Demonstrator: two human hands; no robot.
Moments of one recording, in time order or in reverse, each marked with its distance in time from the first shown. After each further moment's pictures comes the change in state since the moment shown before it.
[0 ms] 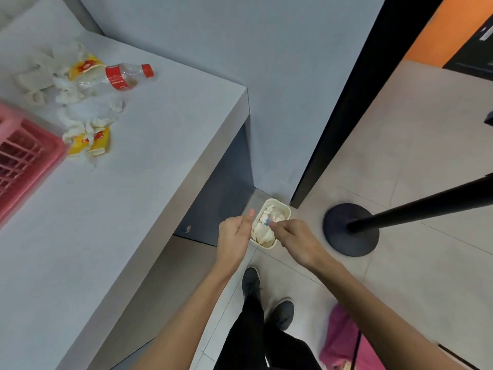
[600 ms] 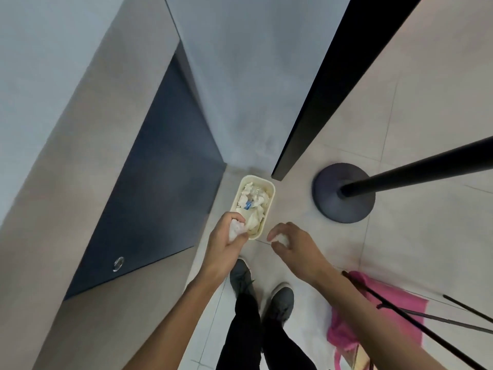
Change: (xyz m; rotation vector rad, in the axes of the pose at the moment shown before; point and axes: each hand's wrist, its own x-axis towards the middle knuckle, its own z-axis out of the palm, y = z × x) left_hand 0.106 -0.166 0.082 0.041 -0.328 -0.129; right_hand 0.098 0.176 0.038 -0.070 0.090 0.200
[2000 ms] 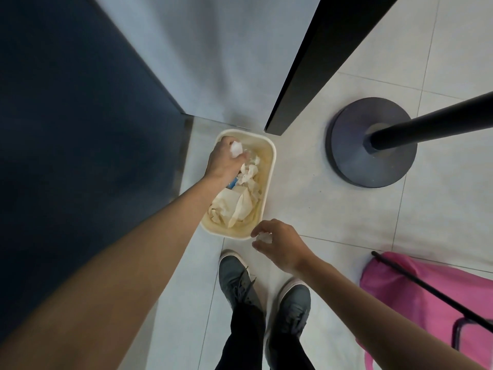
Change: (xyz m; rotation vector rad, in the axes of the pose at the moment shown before) left_hand 0.335 -0.215 0.099 0.352 -0.111 -0.077; right_hand 0.191 0.210 0.144 -0.029 -0.089 0.187
